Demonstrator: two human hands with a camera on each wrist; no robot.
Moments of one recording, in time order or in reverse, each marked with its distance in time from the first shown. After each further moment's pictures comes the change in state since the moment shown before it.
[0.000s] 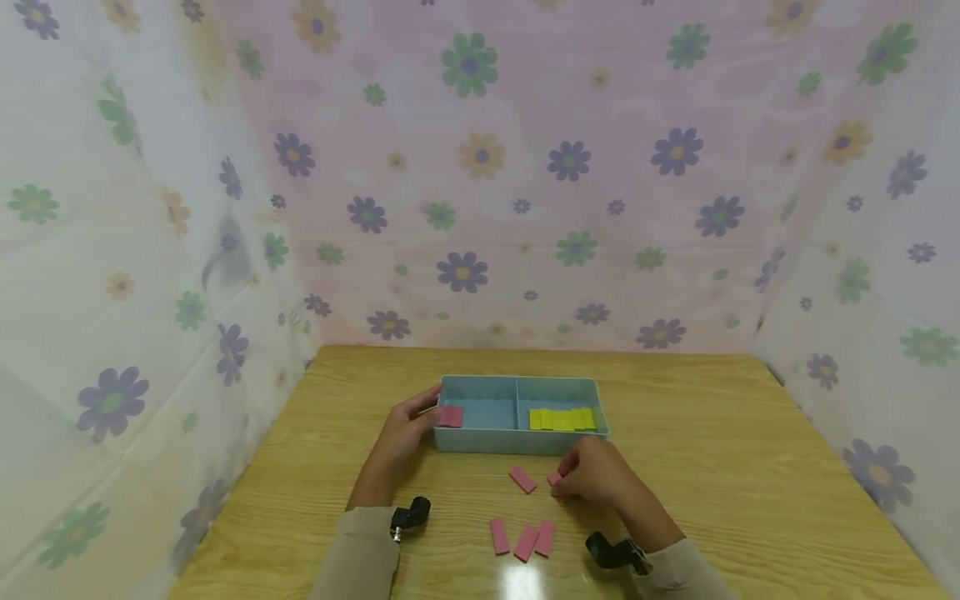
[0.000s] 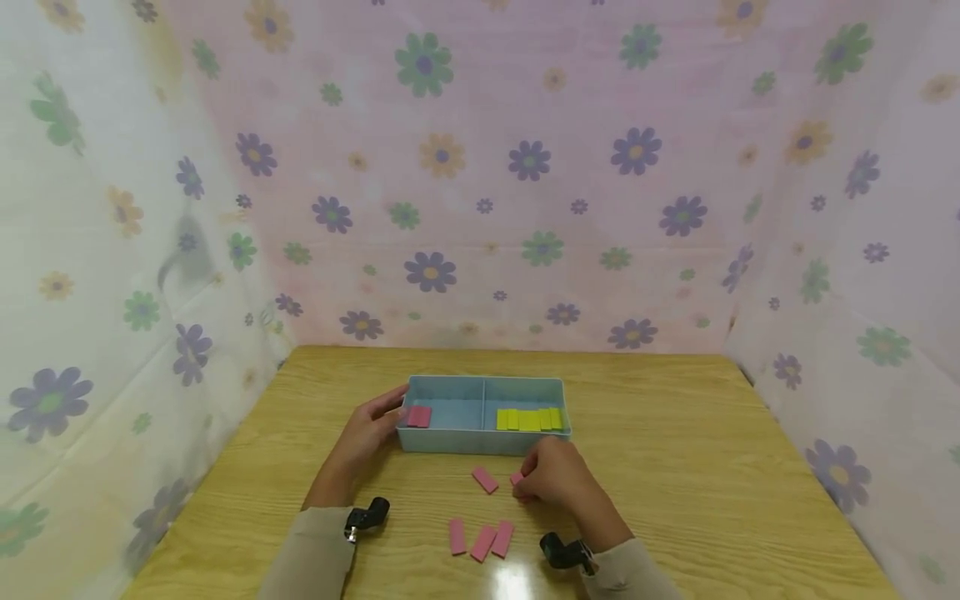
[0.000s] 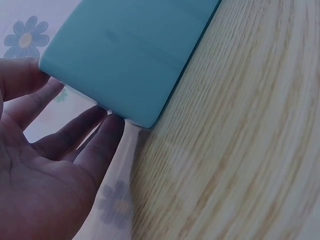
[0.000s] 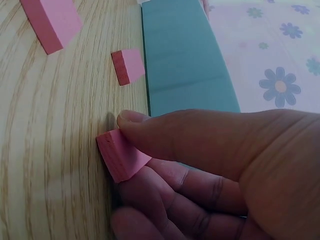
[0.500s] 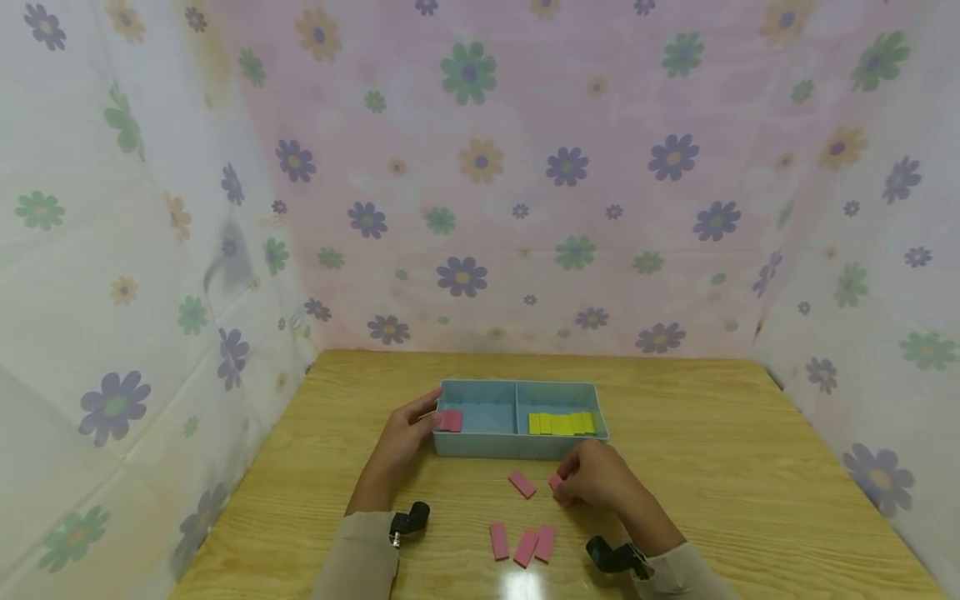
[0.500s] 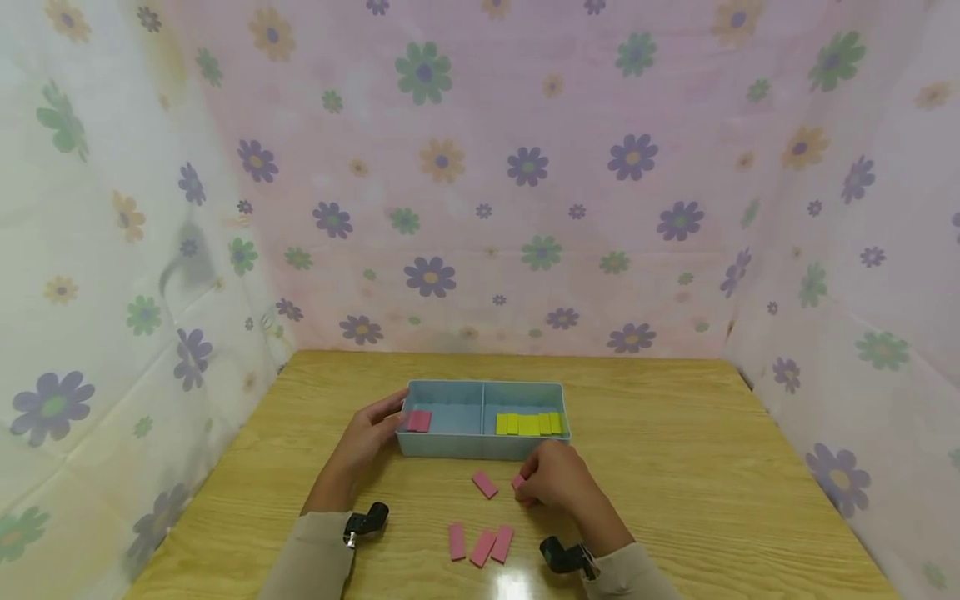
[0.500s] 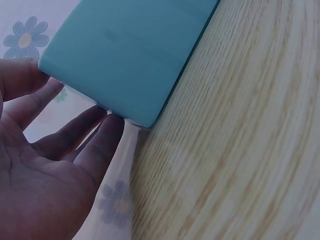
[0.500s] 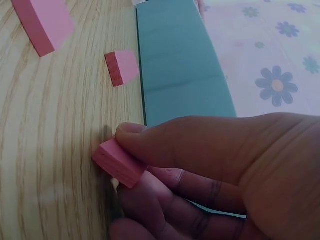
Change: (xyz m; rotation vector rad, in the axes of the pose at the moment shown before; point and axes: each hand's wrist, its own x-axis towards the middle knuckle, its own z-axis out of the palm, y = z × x) left_hand -0.002 0.000 0.003 -0.019 0.001 -0.003; right_hand -0.002 -0.001 -0.002 0.054 -0.012 0.020
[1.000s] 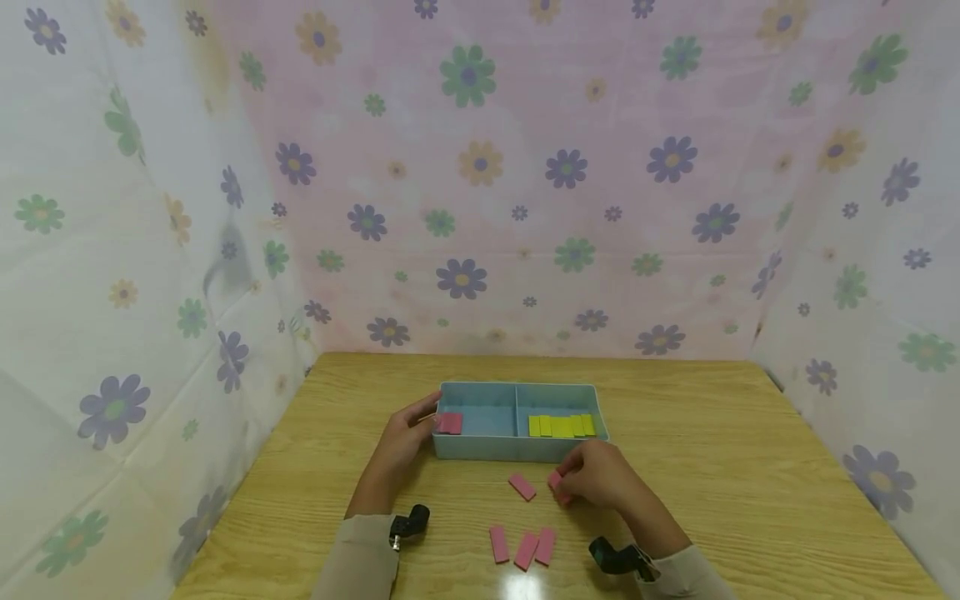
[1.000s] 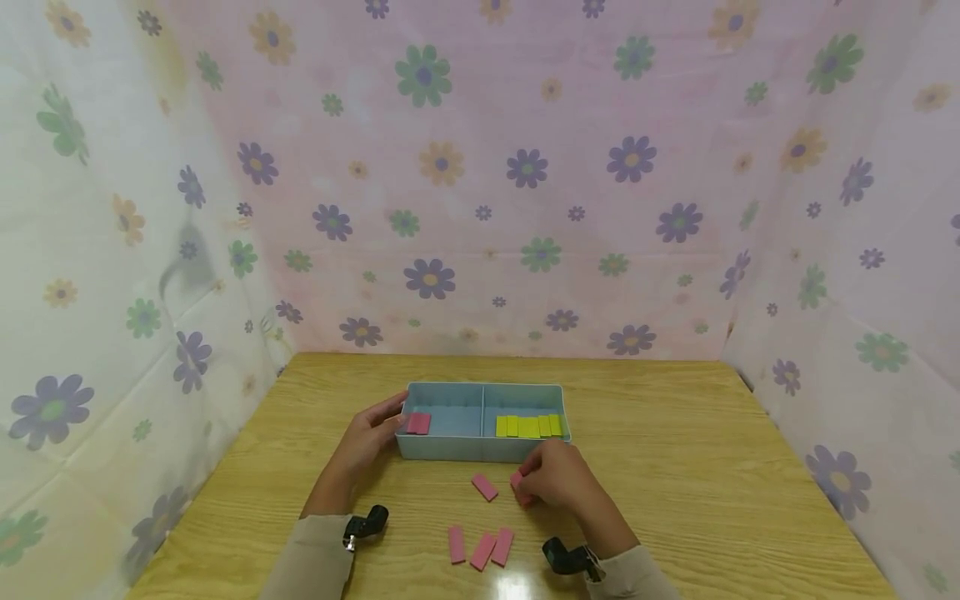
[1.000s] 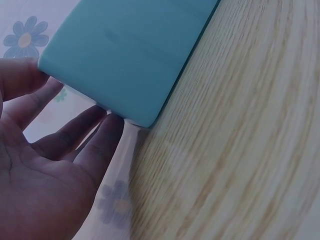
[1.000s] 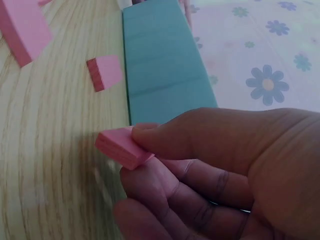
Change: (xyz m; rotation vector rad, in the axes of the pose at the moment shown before) left_hand -0.003 0.001 0.000 0.026 -0.004 0.008; right_hand 0.000 0.000 -0.006 -0.022 0.014 -0.056
